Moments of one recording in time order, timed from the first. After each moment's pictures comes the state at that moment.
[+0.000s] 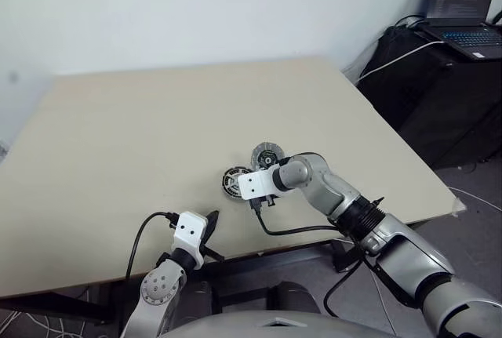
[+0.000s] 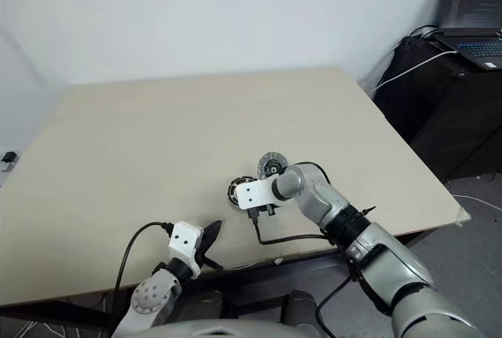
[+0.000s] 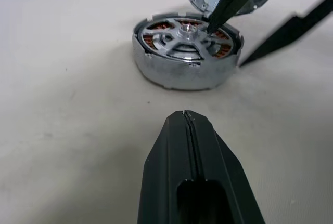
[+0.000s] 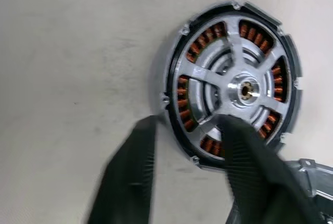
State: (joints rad) left arm 0.37 0.16 -0.23 -0.08 -0.02 -0.08 -0.31; right arm -0.64 -0.42 0.71 0.27 -0.42 0.18 1.04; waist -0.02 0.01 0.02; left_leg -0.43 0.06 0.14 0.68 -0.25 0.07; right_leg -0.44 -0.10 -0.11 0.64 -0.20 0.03
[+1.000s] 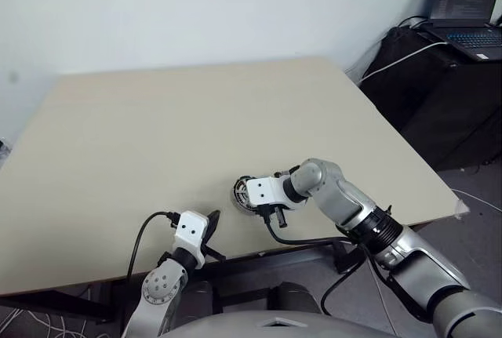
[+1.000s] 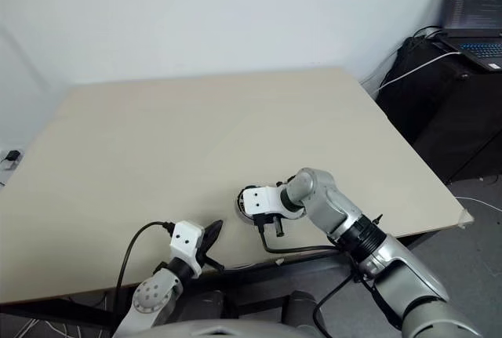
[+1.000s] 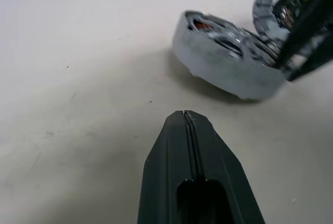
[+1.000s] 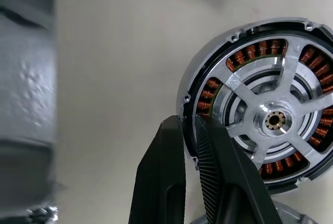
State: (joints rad) left arm 0.36 0.15 -0.24 -0.08 -0.02 -0.08 -0.31; right arm -0.53 -0.48 0.65 0.01 -0.28 0.47 1.26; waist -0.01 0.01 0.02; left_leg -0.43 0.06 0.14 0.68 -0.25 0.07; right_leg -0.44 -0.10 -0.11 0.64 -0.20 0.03
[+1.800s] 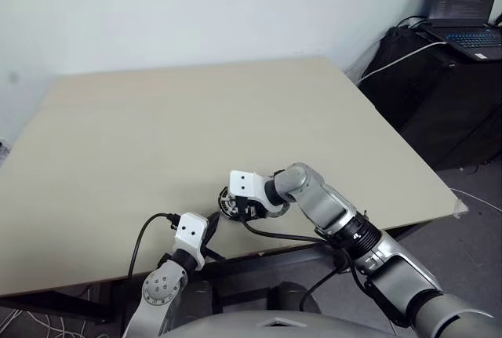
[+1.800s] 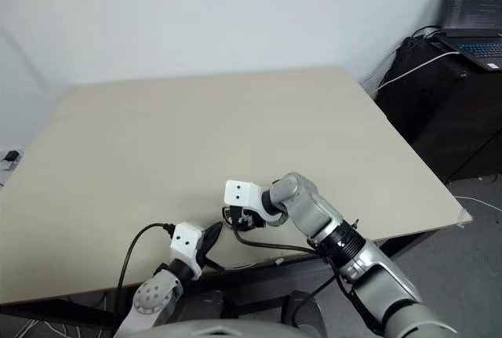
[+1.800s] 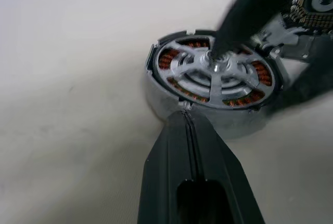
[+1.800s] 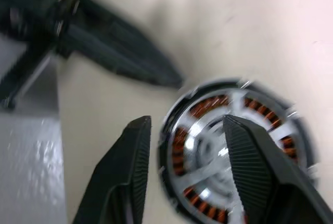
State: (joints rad) left arm 0.37 0.15 -0.23 -0.04 -0.02 -0.10 -0.31; right arm -0.53 -0.29 0.58 0.01 -0.14 0.62 1.05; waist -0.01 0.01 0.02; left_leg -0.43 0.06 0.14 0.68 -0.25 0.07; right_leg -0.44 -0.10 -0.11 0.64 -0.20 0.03
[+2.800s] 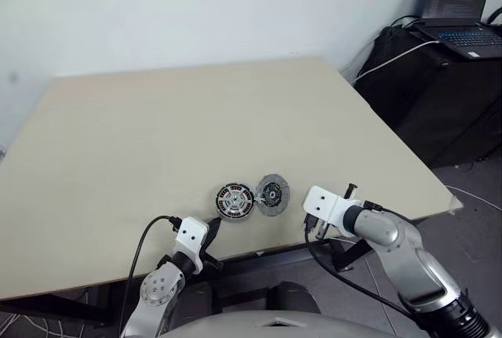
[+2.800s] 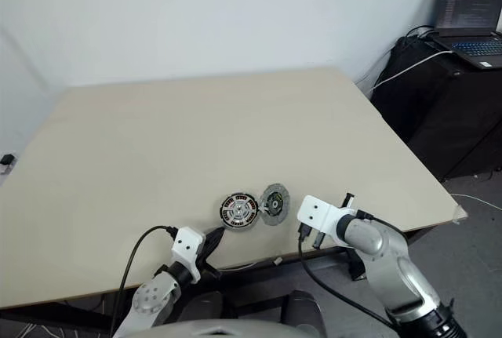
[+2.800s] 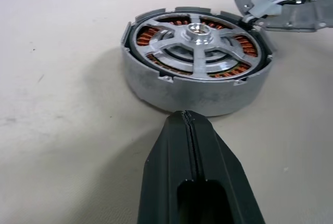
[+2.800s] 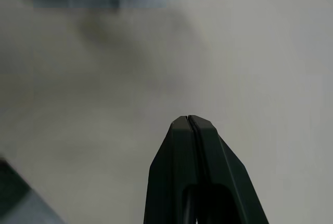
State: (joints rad) left arm 0.33 0.18 -0.22 0.08 -0.02 -0.18 -0.39; right arm 0.09 -0.59 0.27 -0.46 -0.31 0.52 0.61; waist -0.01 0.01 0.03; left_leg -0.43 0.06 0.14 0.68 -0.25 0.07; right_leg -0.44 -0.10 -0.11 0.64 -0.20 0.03
